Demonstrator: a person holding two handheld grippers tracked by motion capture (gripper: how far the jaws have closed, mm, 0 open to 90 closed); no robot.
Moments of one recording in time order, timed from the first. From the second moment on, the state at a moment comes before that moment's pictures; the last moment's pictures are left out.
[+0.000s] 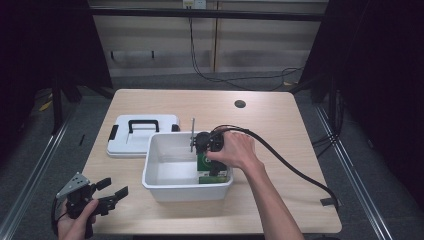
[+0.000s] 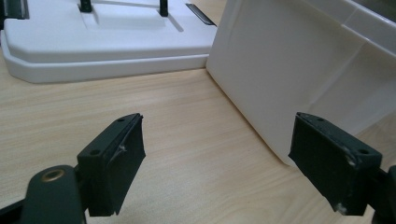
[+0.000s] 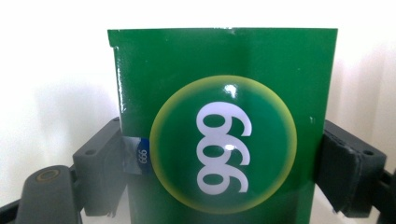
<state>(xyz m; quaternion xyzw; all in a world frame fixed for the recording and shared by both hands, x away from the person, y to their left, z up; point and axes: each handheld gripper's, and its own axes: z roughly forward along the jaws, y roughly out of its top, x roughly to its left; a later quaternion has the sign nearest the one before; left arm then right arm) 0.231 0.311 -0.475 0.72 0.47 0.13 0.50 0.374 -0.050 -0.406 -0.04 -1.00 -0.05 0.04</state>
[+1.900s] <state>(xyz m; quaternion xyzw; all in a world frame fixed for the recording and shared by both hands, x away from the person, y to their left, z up) 0.232 0.308 -0.476 0.72 0.47 0.12 0.50 0.369 -0.091 -0.359 -0.10 -0.98 -0.17 0.03</state>
